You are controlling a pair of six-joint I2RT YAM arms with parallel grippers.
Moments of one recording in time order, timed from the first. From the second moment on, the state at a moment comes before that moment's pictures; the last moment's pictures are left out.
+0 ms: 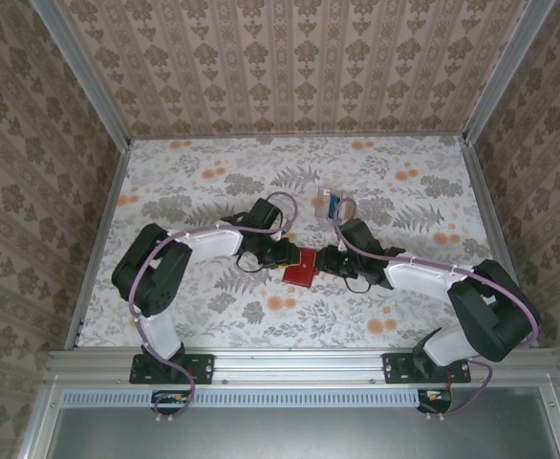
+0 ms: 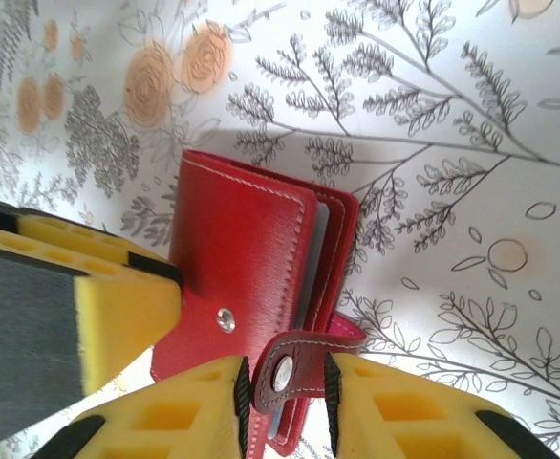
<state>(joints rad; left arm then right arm) -0.71 1.80 1.02 -0.32 0.51 -0.67 0.56 1.44 0.63 -0.03 -0.21 0.81</state>
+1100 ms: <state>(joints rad) -0.71 1.83 1.04 -0.34 0.50 -0.67 0.58 1.59 0.73 -0.01 -0.31 0.79</state>
